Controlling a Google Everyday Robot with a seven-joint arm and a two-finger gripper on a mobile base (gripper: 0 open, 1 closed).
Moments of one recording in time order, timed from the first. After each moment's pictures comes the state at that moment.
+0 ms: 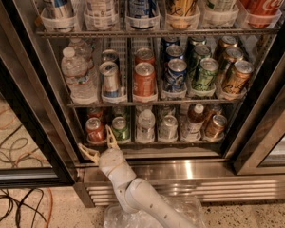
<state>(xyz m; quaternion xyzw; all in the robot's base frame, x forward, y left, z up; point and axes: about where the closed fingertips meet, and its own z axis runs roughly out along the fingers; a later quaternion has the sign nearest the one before) 0.604 0.154 0.601 -0.24 0.58 0.18 0.76</state>
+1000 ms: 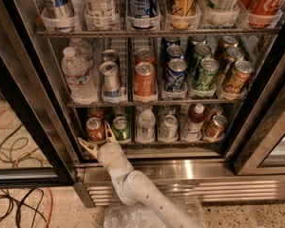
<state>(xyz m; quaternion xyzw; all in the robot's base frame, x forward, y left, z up) 0.634 0.161 0.597 -0.24 0.58 0.18 0.76</state>
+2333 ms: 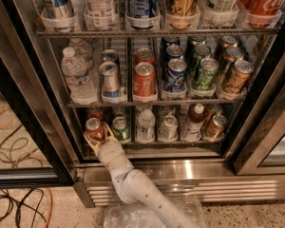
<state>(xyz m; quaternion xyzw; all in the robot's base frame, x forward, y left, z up) 0.642 0.158 0.595 -0.23 0.58 0.17 0.76</state>
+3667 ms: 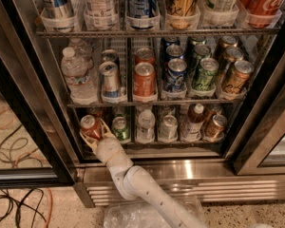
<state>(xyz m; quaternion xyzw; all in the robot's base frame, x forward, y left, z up) 0.634 0.167 0.627 -0.26 0.55 0.17 0.77</state>
